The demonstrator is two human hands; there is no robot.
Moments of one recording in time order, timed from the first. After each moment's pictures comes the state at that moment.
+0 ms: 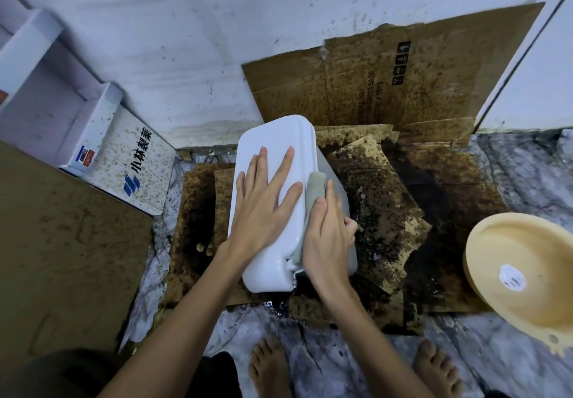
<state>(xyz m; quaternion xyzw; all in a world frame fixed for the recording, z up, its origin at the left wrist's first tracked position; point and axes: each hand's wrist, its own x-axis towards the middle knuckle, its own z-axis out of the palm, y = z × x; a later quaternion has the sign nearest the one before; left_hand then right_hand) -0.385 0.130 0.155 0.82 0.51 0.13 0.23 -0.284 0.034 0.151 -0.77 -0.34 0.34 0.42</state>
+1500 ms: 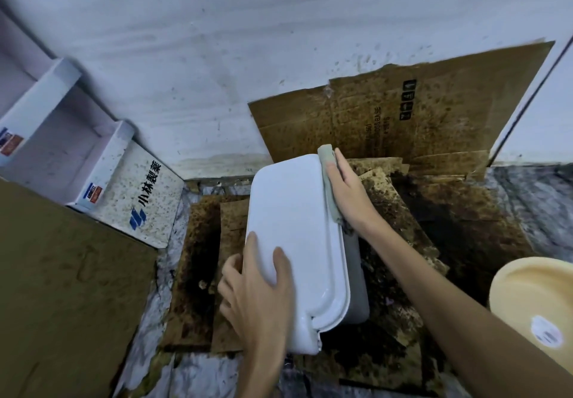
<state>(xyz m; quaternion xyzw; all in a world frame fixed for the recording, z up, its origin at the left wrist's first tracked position) -0.360 0.063 0.171 0.54 0.78 0.19 0.23 -0.169 0.181 0.136 -0.62 -0.41 0.45 0.49</state>
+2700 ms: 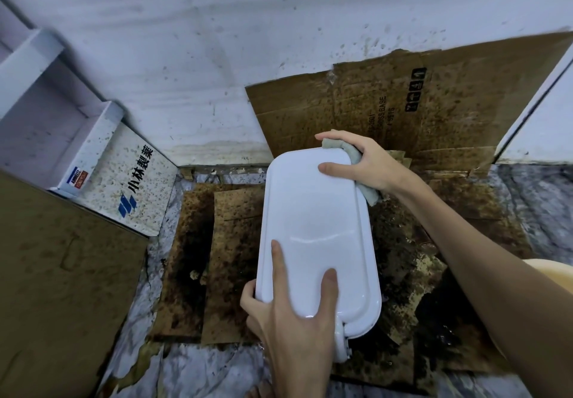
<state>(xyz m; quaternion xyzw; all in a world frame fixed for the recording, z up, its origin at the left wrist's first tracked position) -0.312 0.015 0.164 0.47 0.76 0.29 0.35 -0.098 0.215 0.154 -0.53 -0.61 0.45 0.37</state>
